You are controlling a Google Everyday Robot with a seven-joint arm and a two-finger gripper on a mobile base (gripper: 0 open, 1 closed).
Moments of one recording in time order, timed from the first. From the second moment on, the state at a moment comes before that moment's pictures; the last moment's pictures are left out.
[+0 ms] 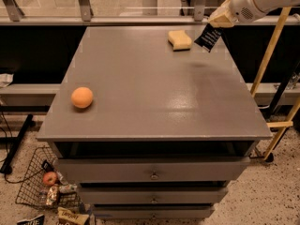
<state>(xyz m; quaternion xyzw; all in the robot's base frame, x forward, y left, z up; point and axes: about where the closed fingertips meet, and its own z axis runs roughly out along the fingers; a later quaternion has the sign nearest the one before) 0.724 -0.207 0.981 -0.50 0.75 -0.01 0.44</state>
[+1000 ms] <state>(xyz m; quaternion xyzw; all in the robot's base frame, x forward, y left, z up) 0.782 -0.197 0.918 -0.51 0.78 0.03 0.37</state>
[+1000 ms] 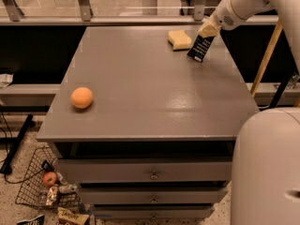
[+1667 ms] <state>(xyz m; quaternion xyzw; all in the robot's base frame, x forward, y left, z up) 0.800 -0.183 0.893 -0.51 0.78 0.04 0.36</state>
